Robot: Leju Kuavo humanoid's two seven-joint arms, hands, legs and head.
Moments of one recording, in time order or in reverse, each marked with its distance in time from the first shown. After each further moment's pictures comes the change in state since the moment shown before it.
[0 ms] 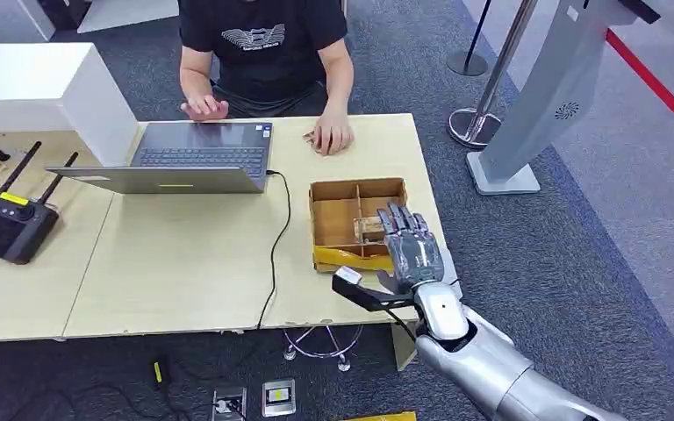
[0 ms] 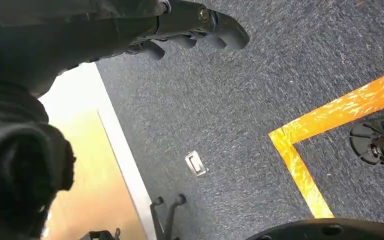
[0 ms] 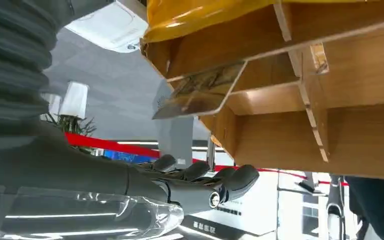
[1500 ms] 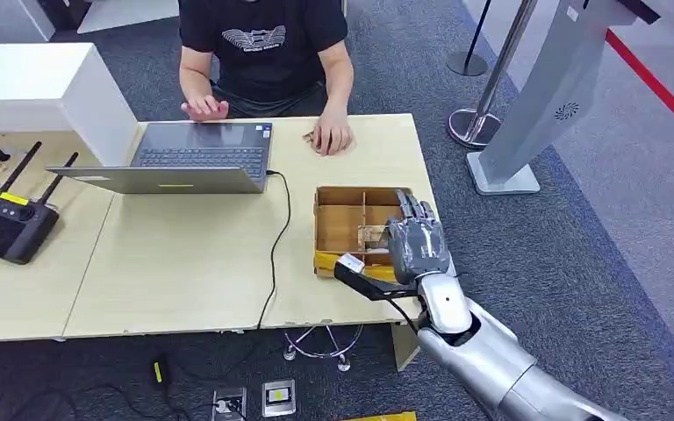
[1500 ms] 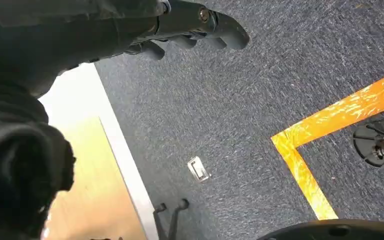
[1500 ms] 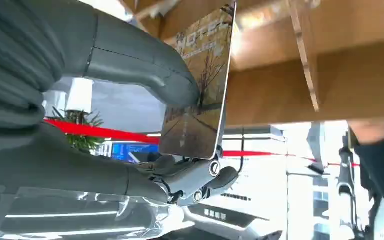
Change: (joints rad) left arm 0.001 0.000 0.000 0.000 -0.033 0.000 0.002; right arm 0.002 -0.006 -0.069 -0.079 0.061 0.026 0.032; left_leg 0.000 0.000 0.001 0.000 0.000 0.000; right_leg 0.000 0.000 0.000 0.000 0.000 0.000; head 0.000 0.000
